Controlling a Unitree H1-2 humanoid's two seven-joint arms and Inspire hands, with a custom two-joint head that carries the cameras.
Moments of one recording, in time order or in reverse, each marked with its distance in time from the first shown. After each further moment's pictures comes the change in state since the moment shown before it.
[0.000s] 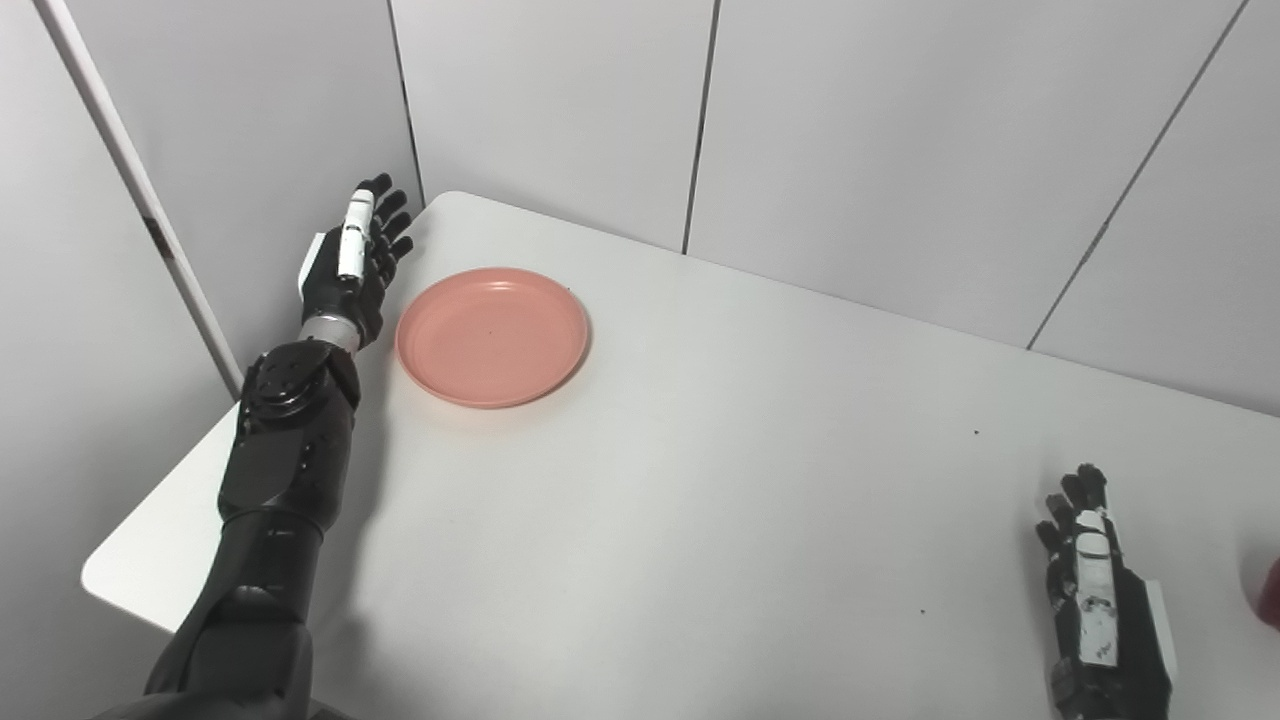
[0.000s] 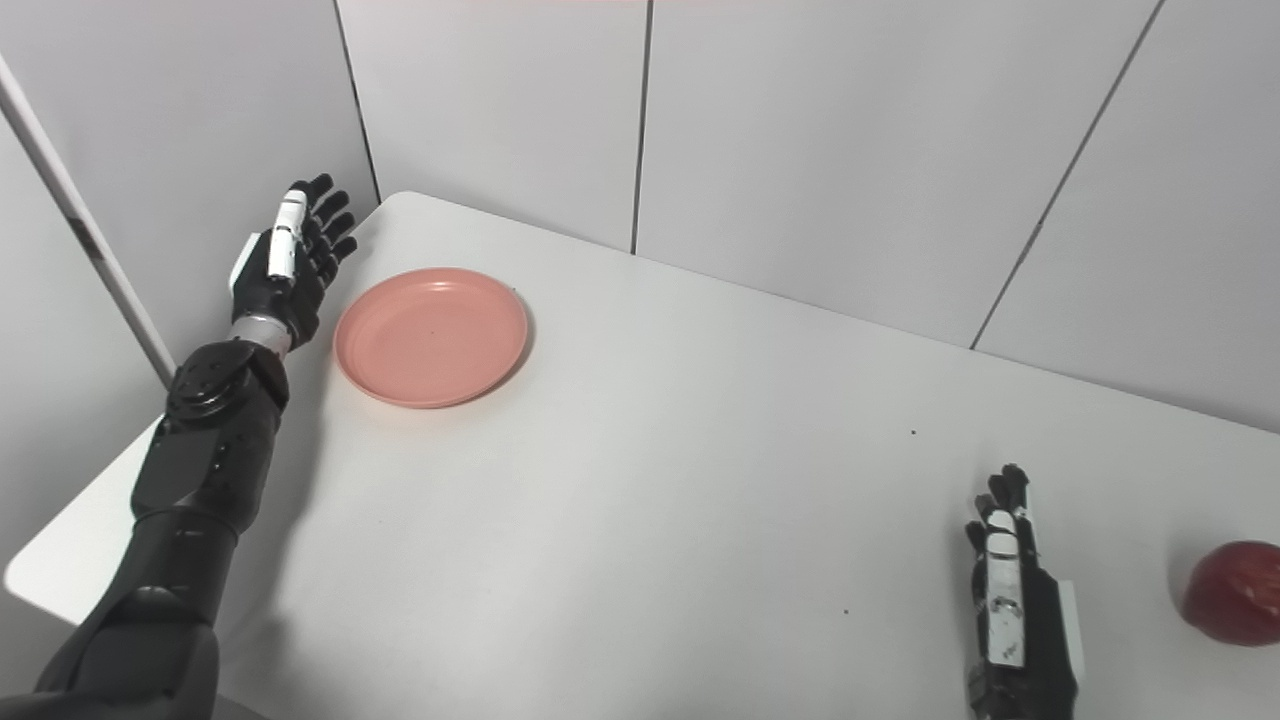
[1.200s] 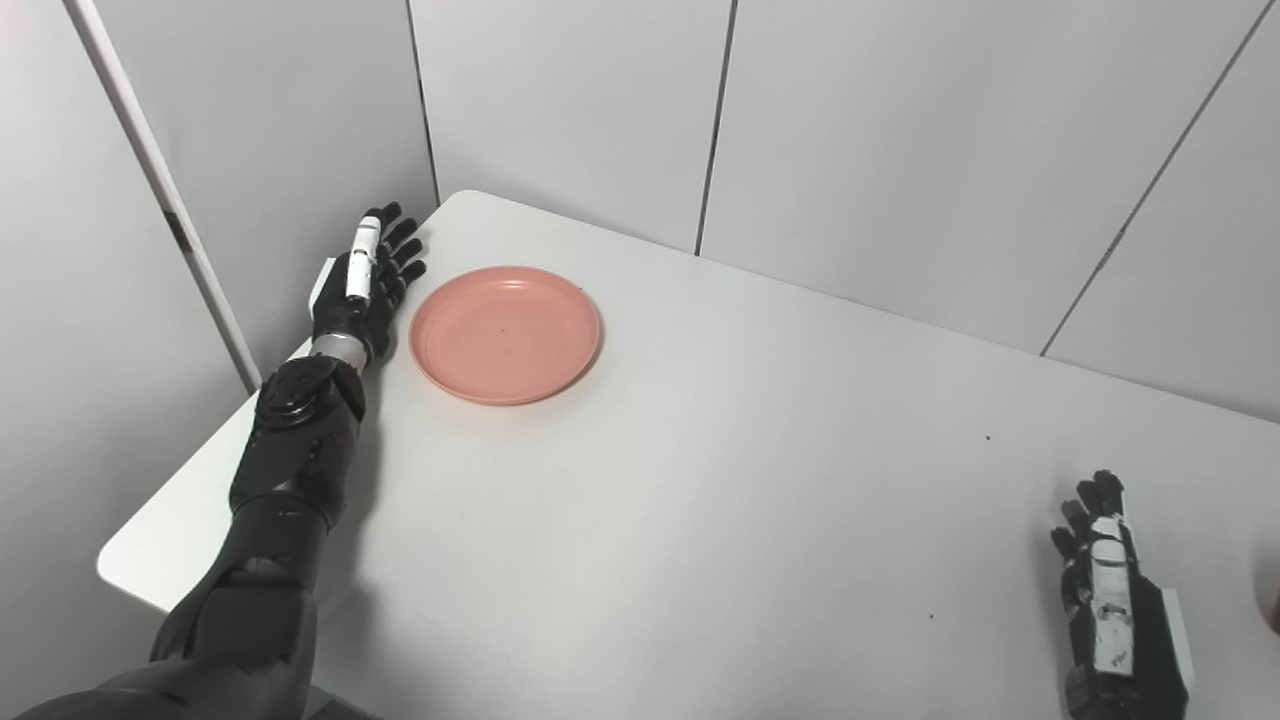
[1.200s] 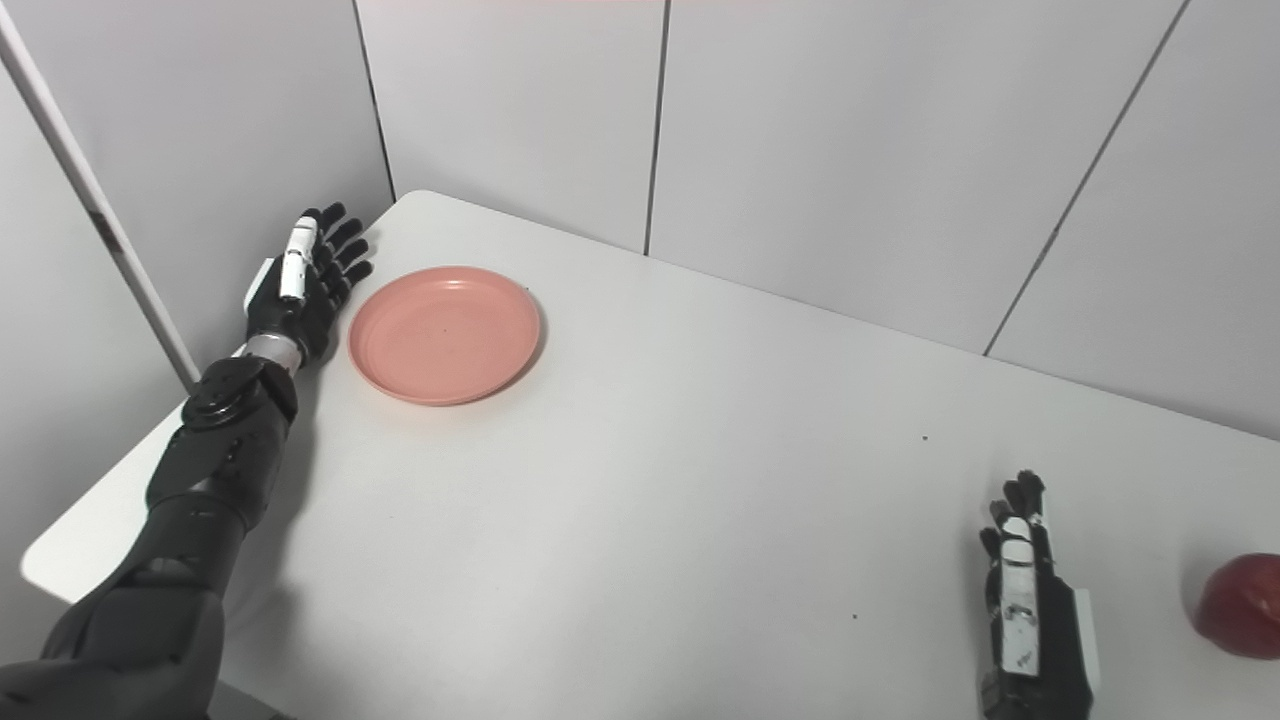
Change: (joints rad) left arm -0.059 0.033 -0.014 0.271 -0.026 -0.137 -0.081; right arm 0.000 -0.008 0.002 -0.005 0.003 0.003 0.002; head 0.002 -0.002
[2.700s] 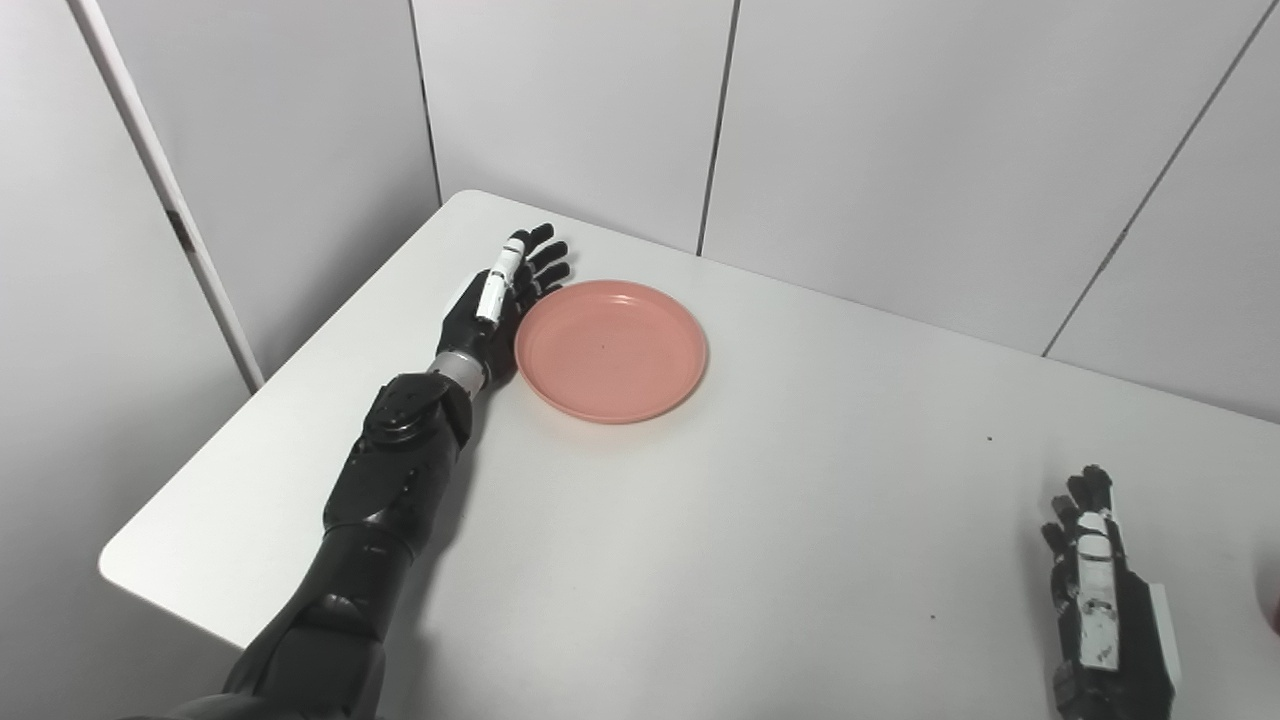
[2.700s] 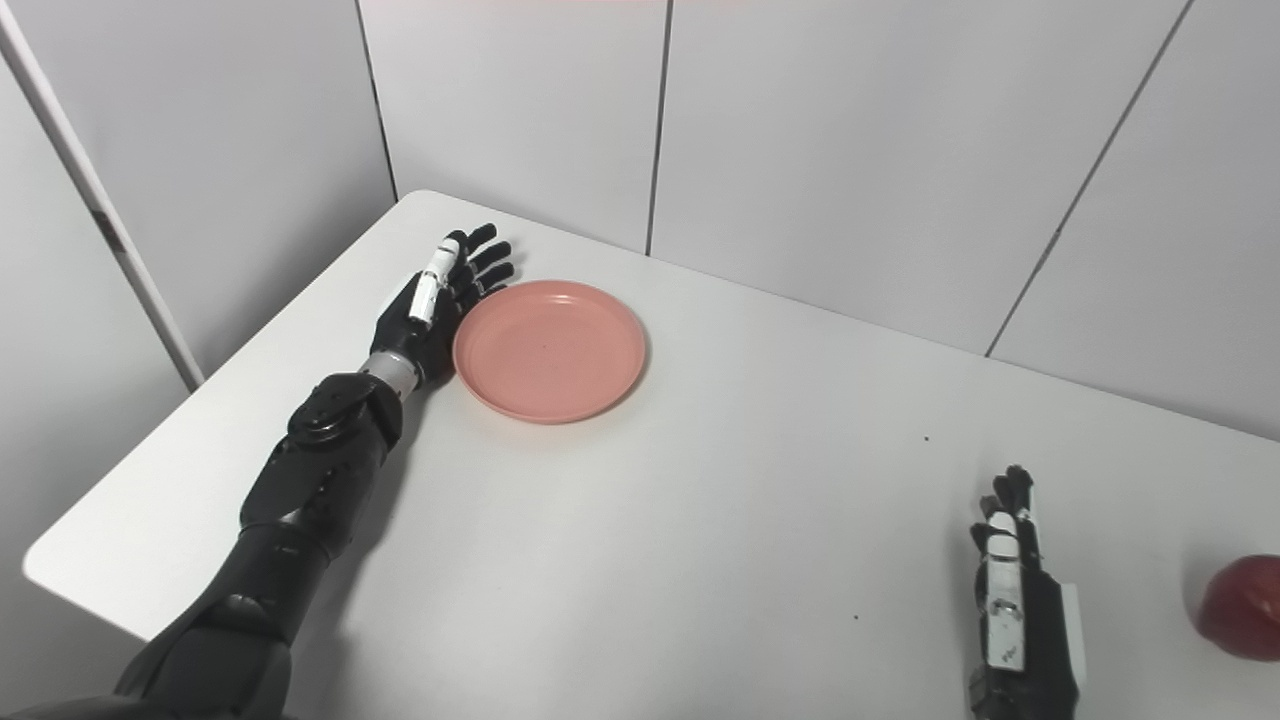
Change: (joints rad) left arm 0.037 -0.151 -0.165 -0.224 0.005 0.122 -0.045; right arm 0.004 0.025 0.010 -0.020 -0.034 0.009 -0.012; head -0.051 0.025
